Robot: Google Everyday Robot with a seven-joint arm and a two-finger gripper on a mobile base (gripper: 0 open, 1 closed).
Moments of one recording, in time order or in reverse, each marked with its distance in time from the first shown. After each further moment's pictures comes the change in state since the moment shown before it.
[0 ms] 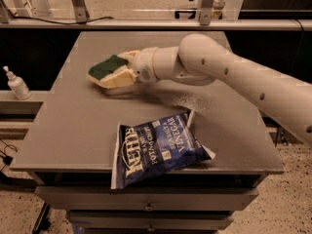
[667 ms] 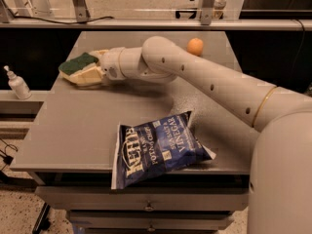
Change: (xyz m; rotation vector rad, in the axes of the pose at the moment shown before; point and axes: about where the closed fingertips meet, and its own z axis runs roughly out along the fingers) arm -0.021 0.008 0.101 -0.075 -0.075 0.019
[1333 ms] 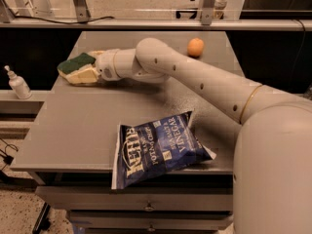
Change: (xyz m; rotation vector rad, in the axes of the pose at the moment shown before) arm 0.009 -0.005 0.024 -0.019 0.002 0.025
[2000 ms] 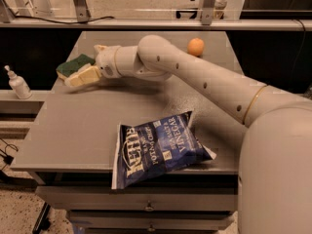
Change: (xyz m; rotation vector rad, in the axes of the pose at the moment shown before) arm -0.011 -0.002 -0.013 0.008 -0.018 -0.036
